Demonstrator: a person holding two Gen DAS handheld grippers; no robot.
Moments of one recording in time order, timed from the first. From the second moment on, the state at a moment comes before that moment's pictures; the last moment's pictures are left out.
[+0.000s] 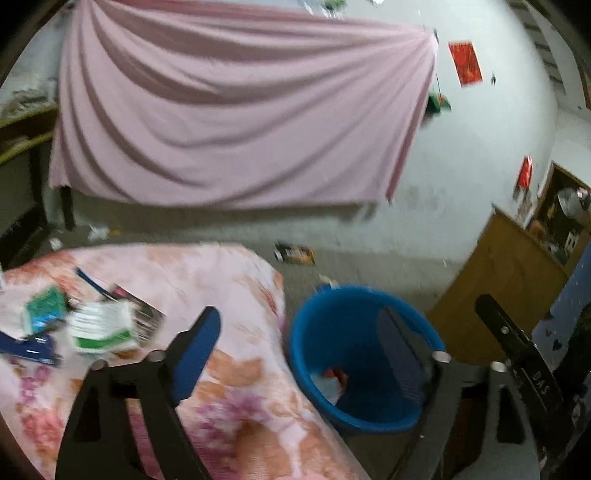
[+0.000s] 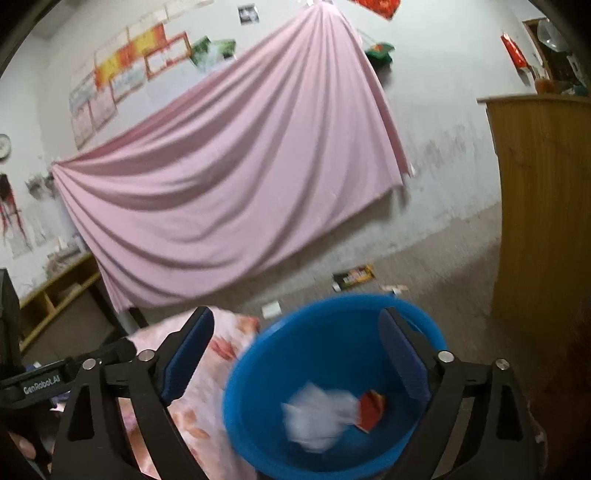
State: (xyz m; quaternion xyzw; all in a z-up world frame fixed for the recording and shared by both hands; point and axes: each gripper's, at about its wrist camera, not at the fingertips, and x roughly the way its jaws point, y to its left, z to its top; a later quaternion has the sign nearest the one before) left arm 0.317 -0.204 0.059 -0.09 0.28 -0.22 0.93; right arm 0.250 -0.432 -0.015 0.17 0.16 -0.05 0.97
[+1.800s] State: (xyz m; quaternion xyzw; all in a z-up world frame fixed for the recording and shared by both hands) left arm 0.309 0.073 -0.017 -0.21 0.35 0.00 0.91; right arm 0.370 -0.154 -0.042 0.00 0.31 0.14 0.94
